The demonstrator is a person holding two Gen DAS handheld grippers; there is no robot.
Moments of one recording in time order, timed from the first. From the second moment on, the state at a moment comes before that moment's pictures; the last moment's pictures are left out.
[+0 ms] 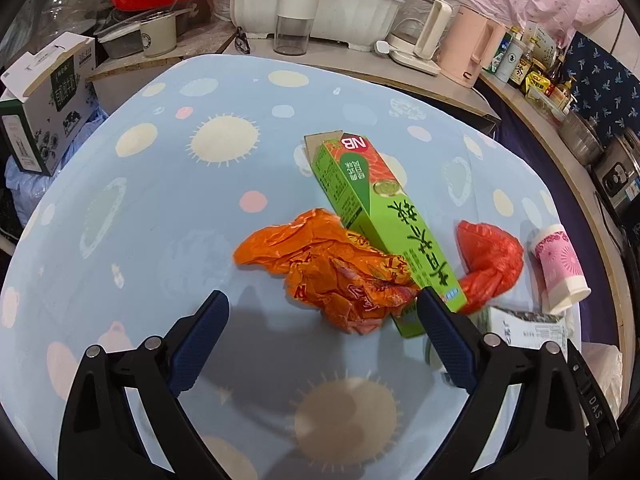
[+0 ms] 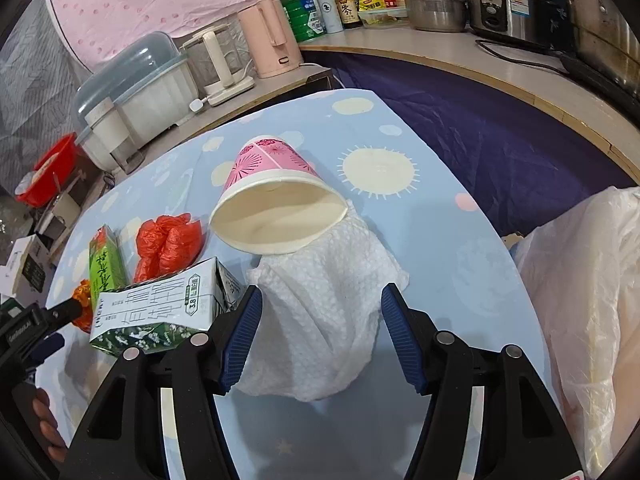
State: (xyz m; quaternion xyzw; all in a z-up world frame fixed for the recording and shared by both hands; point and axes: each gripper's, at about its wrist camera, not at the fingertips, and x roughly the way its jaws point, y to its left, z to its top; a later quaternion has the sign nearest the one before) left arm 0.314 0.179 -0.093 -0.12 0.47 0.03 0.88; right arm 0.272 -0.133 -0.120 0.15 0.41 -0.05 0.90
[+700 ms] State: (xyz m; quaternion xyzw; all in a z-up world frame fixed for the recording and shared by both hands) left arm 0.288 0.174 -0.083 -0.12 0.46 -0.02 0.88; right arm 0.228 -0.130 -0.112 0.16 0.41 -0.01 0.90
